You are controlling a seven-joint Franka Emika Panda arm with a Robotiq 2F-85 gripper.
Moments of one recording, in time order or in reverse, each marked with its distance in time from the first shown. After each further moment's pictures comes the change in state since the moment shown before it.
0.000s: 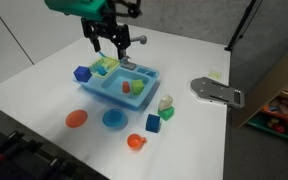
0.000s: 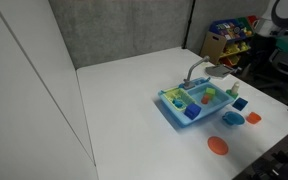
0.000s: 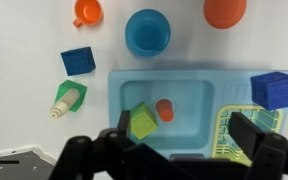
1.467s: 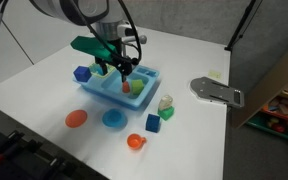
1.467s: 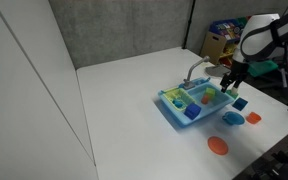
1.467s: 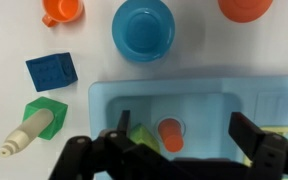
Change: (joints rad) arm -0.012 0.282 0.042 0.062 0.012 0.160 0.057
